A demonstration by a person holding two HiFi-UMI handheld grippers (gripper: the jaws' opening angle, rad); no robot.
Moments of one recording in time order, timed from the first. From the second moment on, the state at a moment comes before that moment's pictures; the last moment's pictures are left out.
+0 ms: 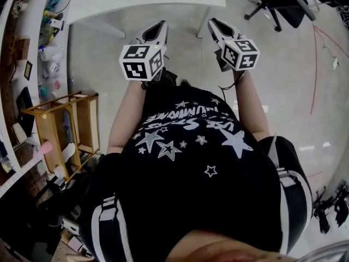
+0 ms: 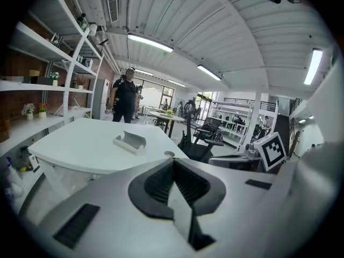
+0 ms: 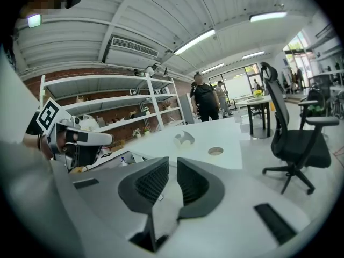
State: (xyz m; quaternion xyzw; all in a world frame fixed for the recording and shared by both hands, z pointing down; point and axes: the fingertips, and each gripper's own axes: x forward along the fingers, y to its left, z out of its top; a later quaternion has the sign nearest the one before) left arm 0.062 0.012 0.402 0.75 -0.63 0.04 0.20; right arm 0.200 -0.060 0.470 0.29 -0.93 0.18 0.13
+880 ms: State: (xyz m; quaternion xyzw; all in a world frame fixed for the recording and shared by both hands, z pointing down) left arm 0.007 0.130 0.385 0.77 -0.61 0.00 0.19; right arm 0.135 0.061 0.434 0.30 -0.93 0.15 0.12
